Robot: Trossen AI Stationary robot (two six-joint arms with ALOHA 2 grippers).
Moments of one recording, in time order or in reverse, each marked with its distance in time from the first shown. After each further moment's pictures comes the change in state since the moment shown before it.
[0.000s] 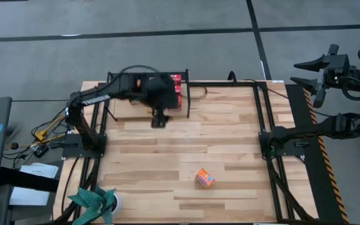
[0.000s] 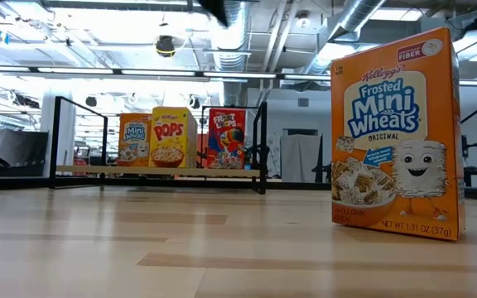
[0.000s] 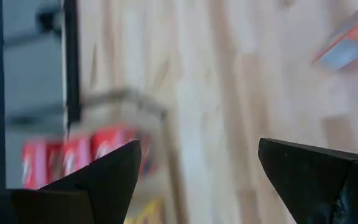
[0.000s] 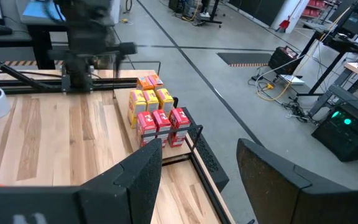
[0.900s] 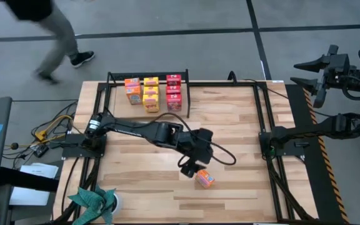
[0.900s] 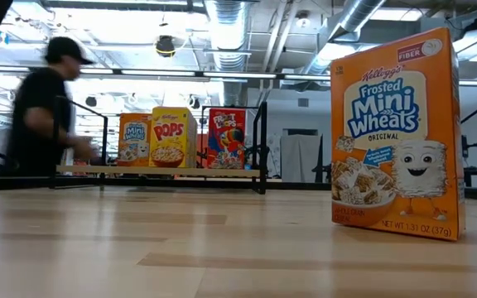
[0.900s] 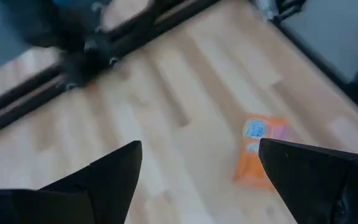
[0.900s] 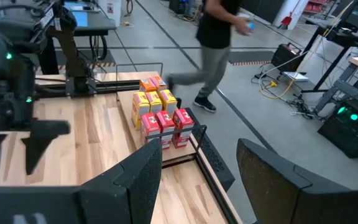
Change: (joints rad) left arm -0.344 0.306 0.000 0.577 0.061 0.035; right arm 0.000 0.000 0.000 0.000 -0.005 0.035
